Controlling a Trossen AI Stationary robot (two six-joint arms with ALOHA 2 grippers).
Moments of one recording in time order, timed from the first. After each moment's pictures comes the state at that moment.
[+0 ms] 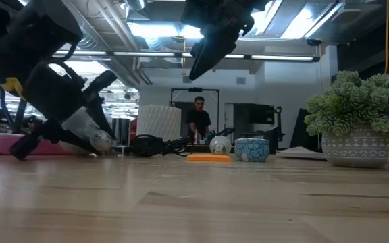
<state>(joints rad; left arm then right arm) -0.34 1.46 0.40 0.08 -0.72 0.83 -0.10 1.90 1.66 -0.80 -0.24 -0.34</state>
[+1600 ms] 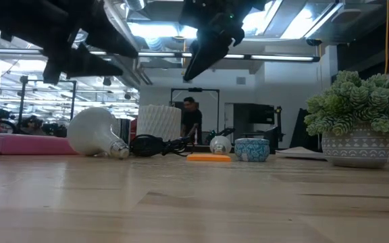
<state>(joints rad) -0.62 1.46 0.58 0.27 -1.23 -1.00 -0.11 1.90 1.66 -0.74 -0.11 -0.41</state>
